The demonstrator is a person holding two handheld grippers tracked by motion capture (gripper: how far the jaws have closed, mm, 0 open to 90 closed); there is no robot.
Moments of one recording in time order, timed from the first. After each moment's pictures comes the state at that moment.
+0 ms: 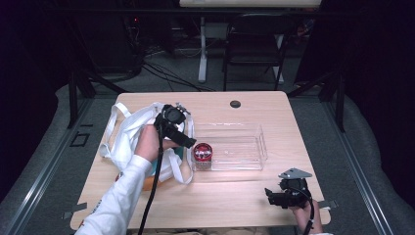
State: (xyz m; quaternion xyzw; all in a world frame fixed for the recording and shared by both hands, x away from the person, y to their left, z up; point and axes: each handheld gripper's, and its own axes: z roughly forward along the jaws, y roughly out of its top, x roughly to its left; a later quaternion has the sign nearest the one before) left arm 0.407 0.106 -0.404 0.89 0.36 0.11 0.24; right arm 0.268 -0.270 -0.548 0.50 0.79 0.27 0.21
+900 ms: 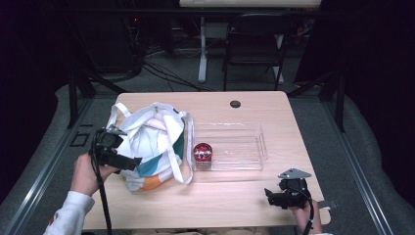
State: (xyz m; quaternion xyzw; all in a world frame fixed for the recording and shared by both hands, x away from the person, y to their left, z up) left arm 0.331 0.251 -0.431 0.84 0.46 0.15 0.23; right arm 0.267 -0.268 -0.548 0.50 0.79 0.27 0.21
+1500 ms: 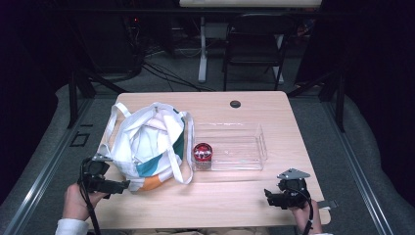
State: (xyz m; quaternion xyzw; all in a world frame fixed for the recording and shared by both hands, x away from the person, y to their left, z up) left arm 0.301 0.290 -0.497 0.81 0.52 0.12 0.24; right arm 0.267 -0.266 -0.548 0.50 0.80 0.26 0.22
